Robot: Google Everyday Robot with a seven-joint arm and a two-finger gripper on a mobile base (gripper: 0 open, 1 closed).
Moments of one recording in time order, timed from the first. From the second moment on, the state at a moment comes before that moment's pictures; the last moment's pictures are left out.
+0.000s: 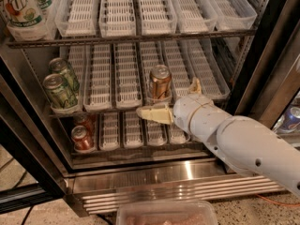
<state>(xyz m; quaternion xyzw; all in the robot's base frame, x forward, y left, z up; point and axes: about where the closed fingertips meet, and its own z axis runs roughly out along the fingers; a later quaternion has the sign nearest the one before) 0.563 -0.064 0.847 -0.25 0.74 0.11 0.61</state>
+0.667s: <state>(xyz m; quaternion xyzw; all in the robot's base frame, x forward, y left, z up) 0.567 -0.065 0.845 -0.24 0.74 0.10 0.62</state>
